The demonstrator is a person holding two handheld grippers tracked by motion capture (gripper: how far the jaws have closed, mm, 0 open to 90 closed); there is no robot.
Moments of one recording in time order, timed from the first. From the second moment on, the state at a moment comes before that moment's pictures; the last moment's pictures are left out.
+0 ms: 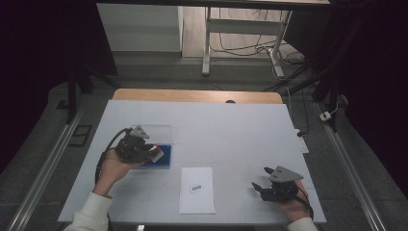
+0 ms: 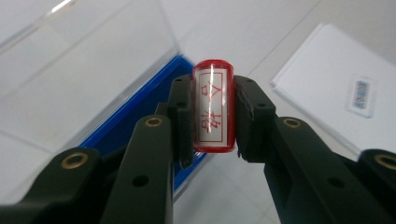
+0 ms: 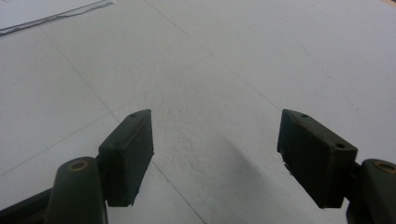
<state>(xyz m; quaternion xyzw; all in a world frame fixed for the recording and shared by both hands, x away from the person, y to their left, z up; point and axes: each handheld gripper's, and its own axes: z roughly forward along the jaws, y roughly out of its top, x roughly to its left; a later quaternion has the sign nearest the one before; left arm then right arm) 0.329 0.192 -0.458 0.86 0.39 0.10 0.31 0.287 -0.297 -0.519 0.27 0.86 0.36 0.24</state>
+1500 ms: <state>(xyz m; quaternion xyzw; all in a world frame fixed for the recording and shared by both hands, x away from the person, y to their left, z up) 0.246 0.207 -0.482 0.81 0.40 0.17 0.40 0.286 -0.300 -0.517 0.28 0.85 0.37 0.24</state>
